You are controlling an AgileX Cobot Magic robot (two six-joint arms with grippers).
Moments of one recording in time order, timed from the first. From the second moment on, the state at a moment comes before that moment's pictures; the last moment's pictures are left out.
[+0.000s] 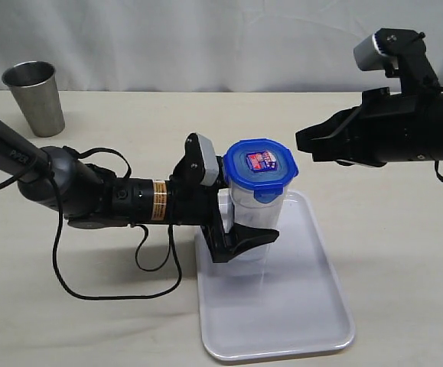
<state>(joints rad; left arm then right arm) -0.51 2.26 -1.07 1.05 -1.03 -0.39 0.18 1.39 -0.83 1.23 0.59 -1.24</state>
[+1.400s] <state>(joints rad) -0.20 1.99 -1.07 1.51 -0.74 -0.91 0.18 1.39 -0.83 1.27 0.59 -1.32</state>
